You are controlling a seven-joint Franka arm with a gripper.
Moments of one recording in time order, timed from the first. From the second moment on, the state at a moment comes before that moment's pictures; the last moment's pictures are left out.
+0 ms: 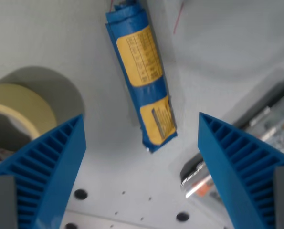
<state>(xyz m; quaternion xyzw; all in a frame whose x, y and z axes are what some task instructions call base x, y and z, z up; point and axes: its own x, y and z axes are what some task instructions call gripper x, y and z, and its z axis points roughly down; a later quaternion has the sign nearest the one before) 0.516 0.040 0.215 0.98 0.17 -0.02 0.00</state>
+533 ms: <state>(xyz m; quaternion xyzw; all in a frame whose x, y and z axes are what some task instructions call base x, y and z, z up) 0.520 0.040 0.180 0.97 0.22 -0.03 0.00</state>
